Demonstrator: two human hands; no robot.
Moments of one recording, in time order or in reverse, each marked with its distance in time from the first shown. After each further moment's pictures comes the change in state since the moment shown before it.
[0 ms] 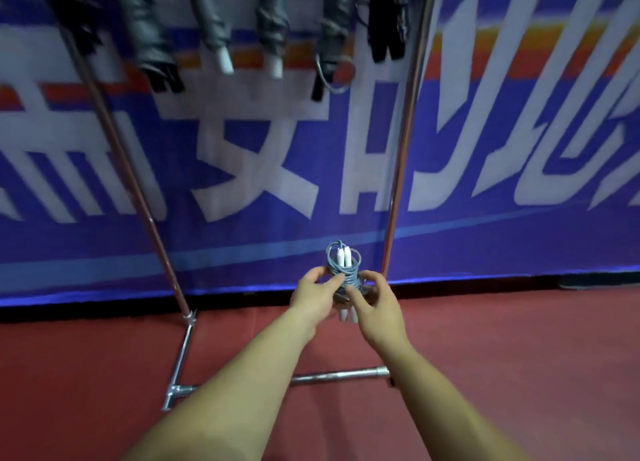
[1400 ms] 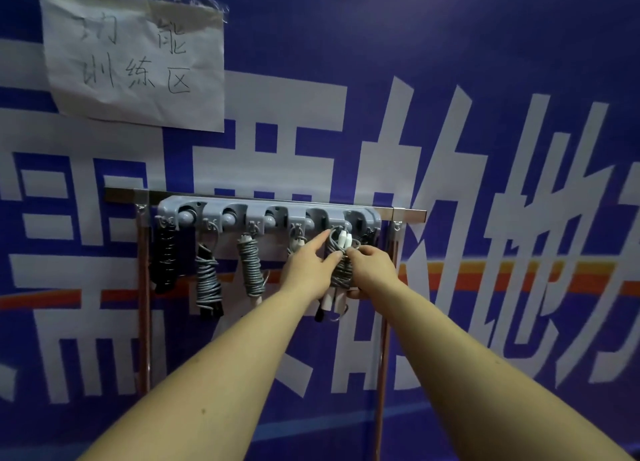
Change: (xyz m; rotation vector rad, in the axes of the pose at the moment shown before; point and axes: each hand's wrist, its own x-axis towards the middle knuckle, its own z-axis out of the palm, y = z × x) left_hand -0.063 0.396 -0.023 0.484 0.188 0.746; right_hand 0.120 -0.410 -0.051 0.050 0.032 -0.071
